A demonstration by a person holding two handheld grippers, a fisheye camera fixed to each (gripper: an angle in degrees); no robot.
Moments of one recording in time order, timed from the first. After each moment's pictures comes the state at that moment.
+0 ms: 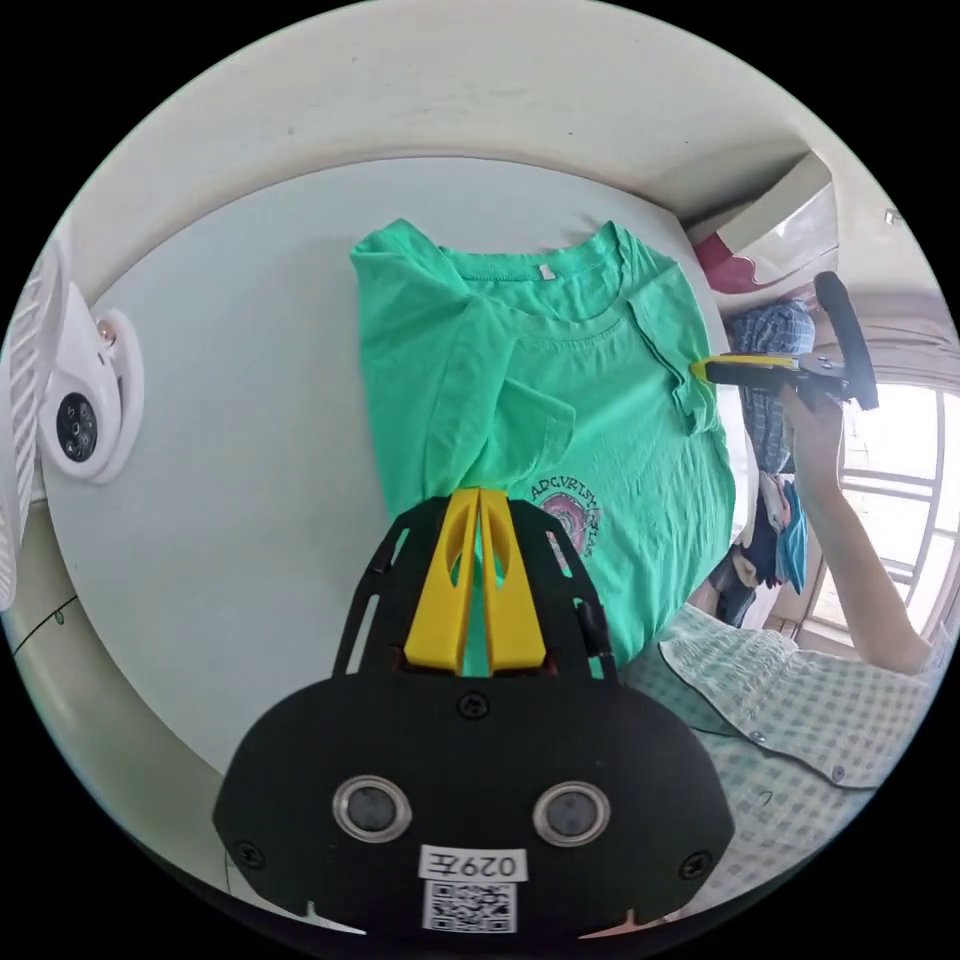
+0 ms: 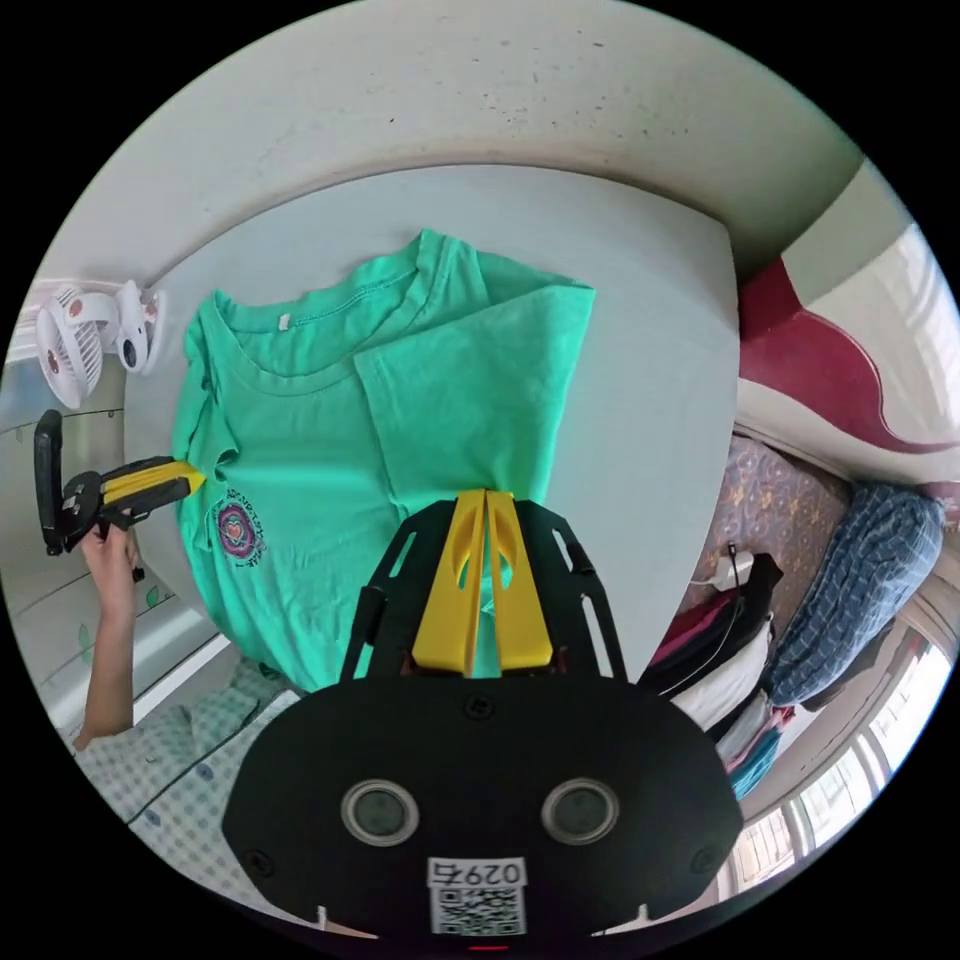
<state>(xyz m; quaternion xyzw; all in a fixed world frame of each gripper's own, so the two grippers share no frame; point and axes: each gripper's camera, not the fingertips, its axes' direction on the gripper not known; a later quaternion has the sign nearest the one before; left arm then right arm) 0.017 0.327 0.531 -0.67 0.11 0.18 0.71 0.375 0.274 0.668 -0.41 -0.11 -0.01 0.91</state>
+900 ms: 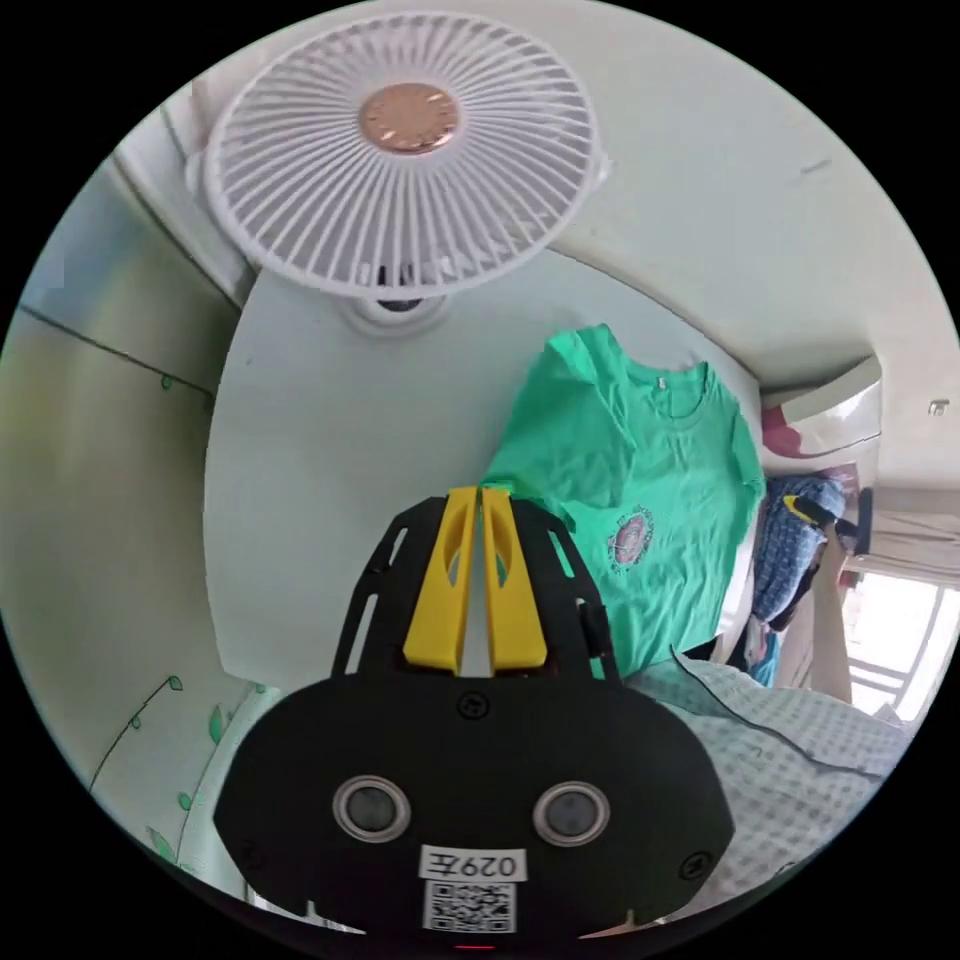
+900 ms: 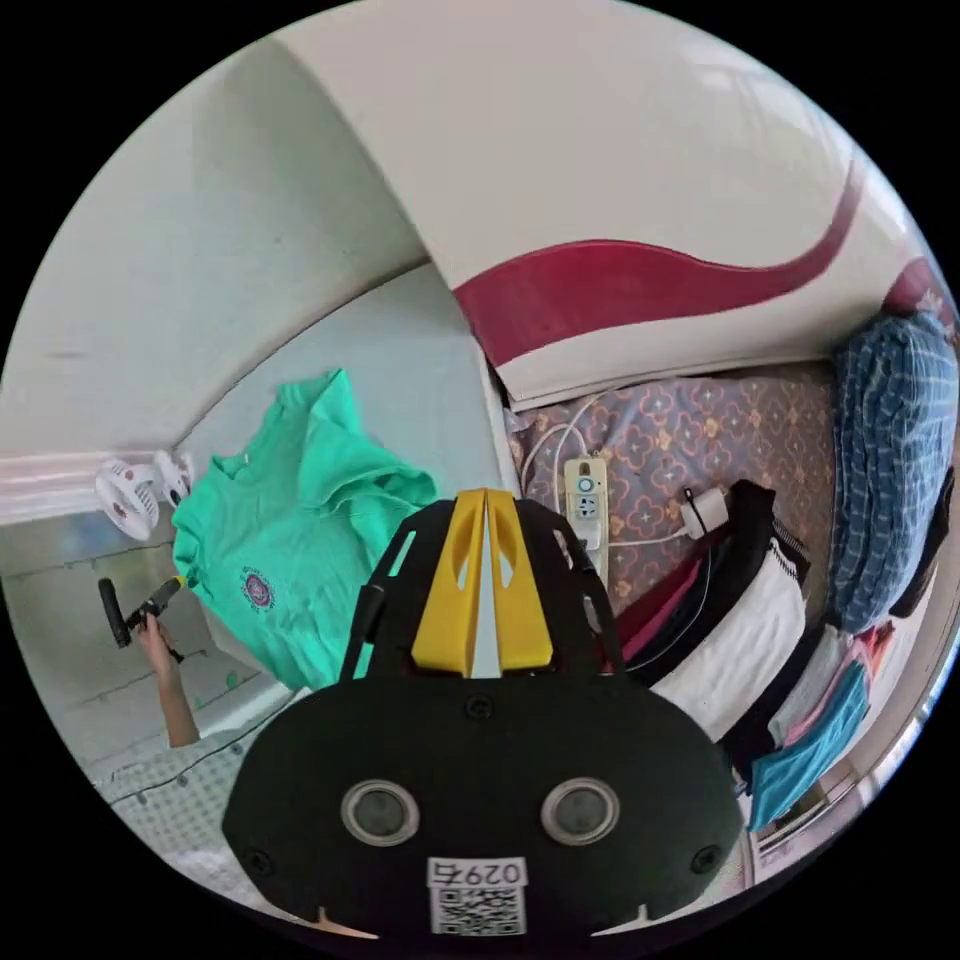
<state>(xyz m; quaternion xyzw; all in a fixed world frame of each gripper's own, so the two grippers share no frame) -0.139 0.216 0.467 -0.61 0.00 -0.01 0.79 0.680 0.245 0.584 -0.31 -0.11 0.26 0.91</state>
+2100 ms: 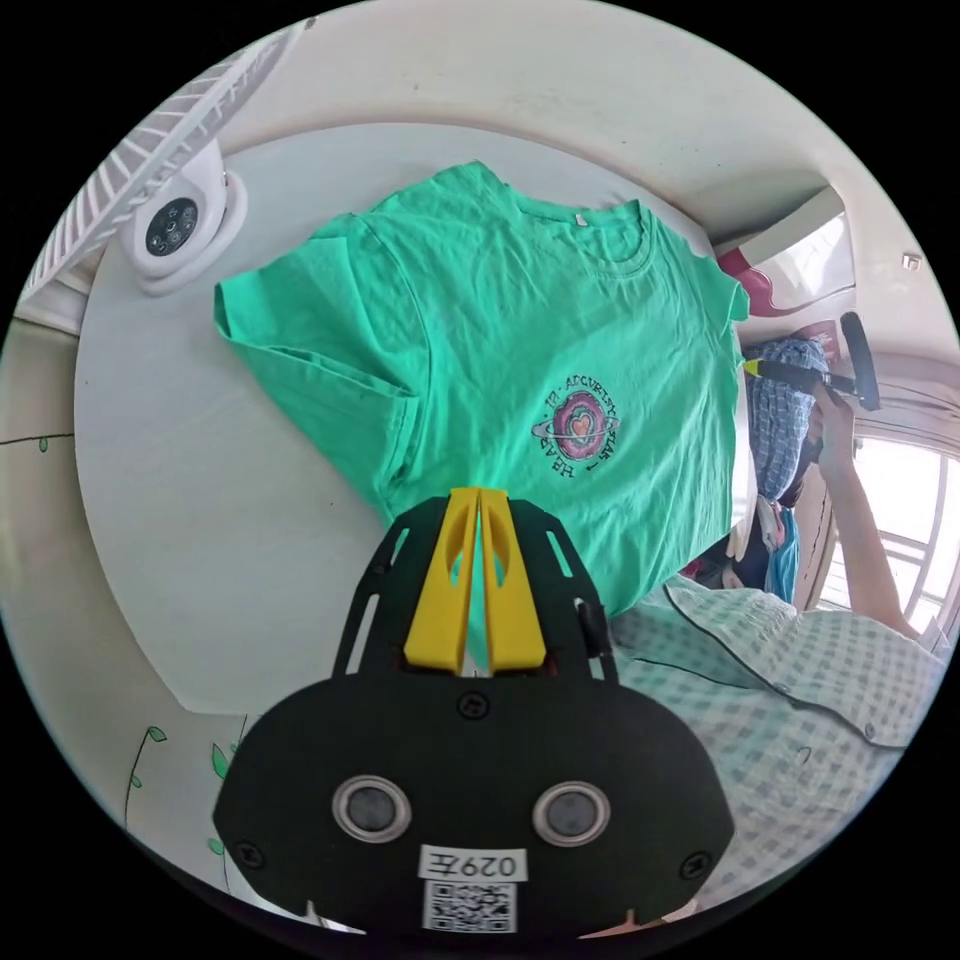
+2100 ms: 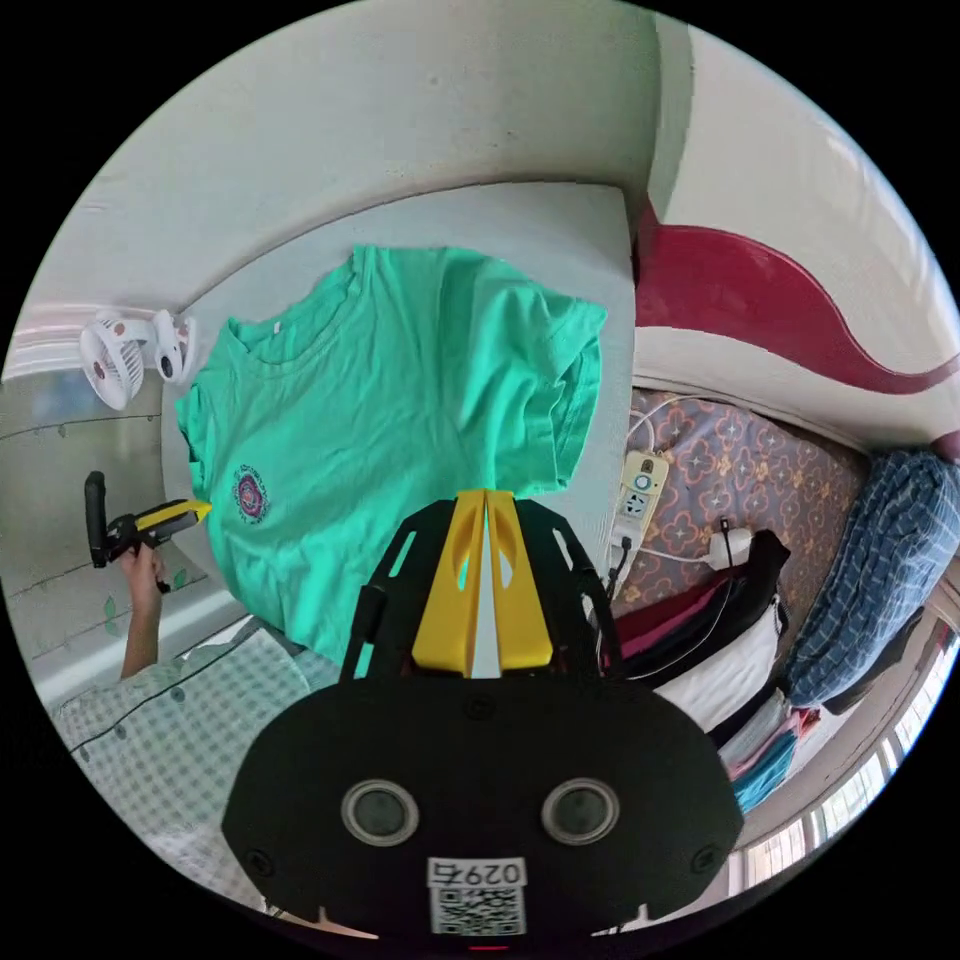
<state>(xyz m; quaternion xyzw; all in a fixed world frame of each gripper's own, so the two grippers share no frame) -0.090 0.339 0.520 -0.69 0.08 0.13 0.71 0.673 0.233 0.621 -0.41 -0.10 0.00 0.91</state>
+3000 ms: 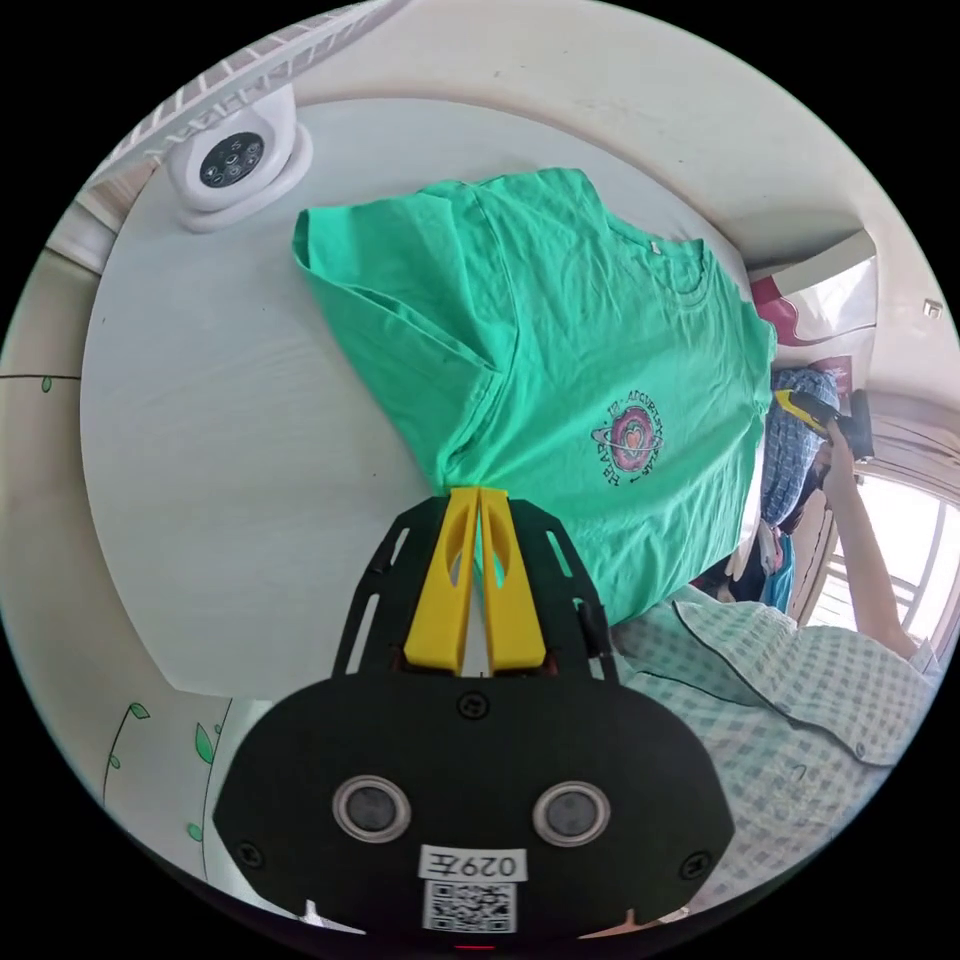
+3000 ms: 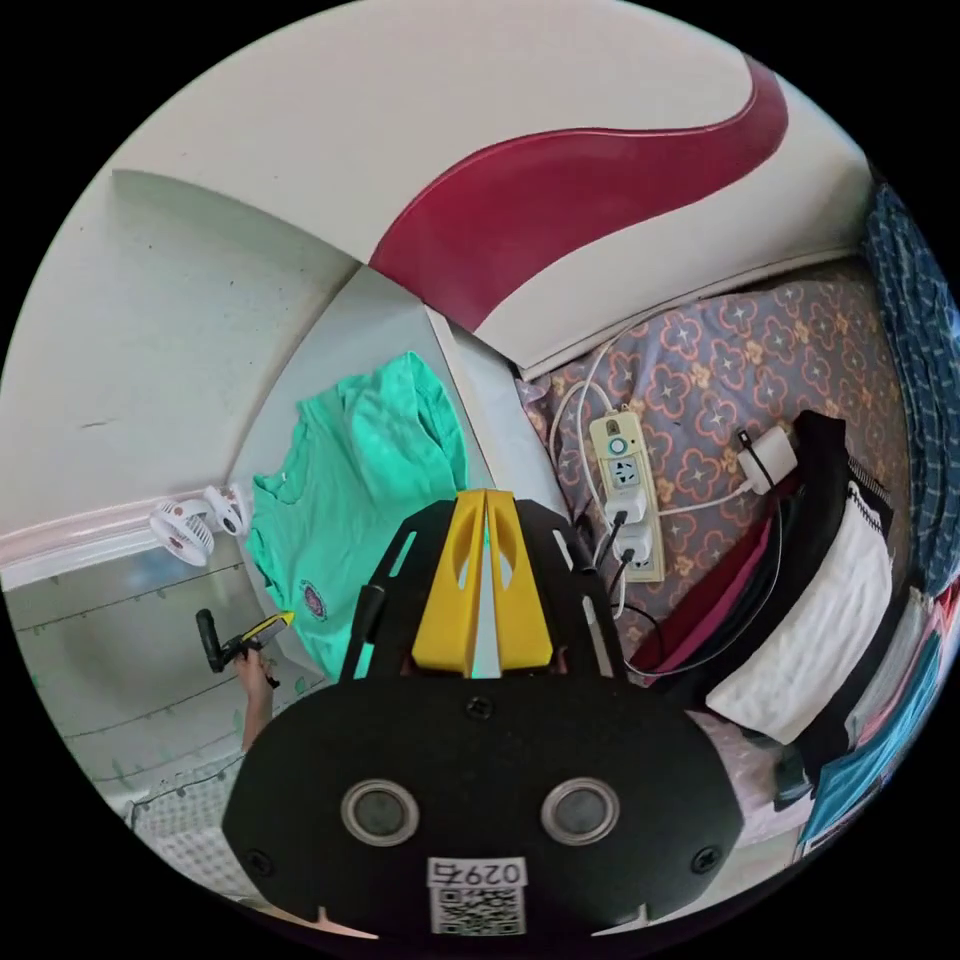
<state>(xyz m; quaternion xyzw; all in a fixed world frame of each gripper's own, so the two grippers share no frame) -0.136 0.343 0.529 -0.69 0.05 0.11 0.71 0.827 0.257 0.603 -0.31 -0.22 0.23 0.90</state>
